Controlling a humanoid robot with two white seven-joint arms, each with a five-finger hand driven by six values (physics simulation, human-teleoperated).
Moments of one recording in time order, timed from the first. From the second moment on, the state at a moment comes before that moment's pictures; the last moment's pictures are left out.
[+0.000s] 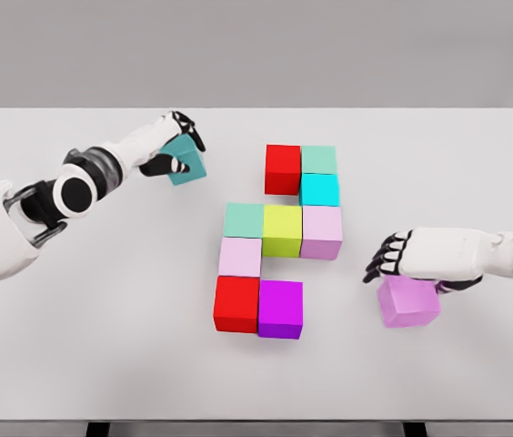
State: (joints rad) left arm -0.90 0.66 -1.12 -1.60 0.15 0.48 -0.06; right arm -0.44 -1.04 0.63 -1.76 0.37 -0.61 0.61
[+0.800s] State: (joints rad) left arm -0.89 0.48 -1.19 -1.53 -0.13 0.48 -0.04; right arm -0.53 -0.99 0.65 -1.76 0.18 -0.61 0.61
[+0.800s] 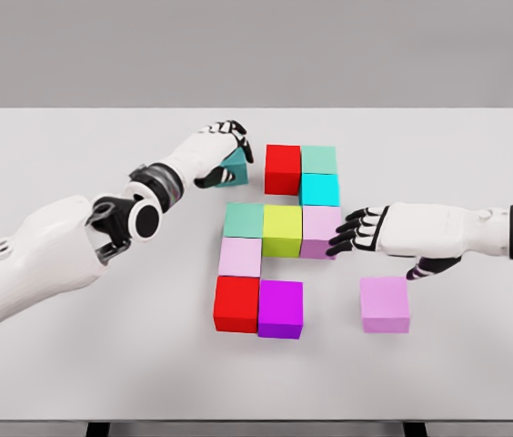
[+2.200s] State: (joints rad) left arm -0.92 0.39 -1.18 -1.44 -0.14 0.47 -0.04; right arm -0.41 -1.34 0.67 -1.76 0.42 -0.61 0.61
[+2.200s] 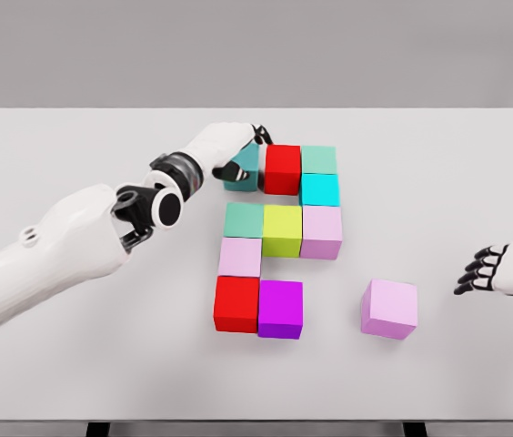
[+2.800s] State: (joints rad) left arm -0.95 0.40 -1.16 -1.45 -0.14 0.47 -0.04; right arm -0.41 -1.23 0.70 -1.76 0.42 -0.61 0.61
